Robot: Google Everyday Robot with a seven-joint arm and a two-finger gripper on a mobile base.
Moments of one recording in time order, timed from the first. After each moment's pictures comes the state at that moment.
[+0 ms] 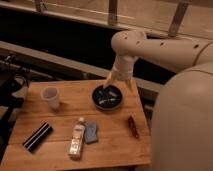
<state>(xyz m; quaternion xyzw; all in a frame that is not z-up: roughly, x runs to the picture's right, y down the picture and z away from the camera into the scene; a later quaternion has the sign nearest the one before) 0.042 -0.006 0.715 -0.26 0.23 0.72 0.60</state>
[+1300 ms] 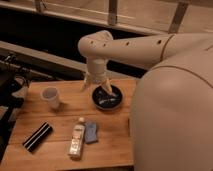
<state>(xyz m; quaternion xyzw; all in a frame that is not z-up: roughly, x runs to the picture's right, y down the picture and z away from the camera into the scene) -0.051 0.019 0.697 -0.26 0.23 0.69 0.63</state>
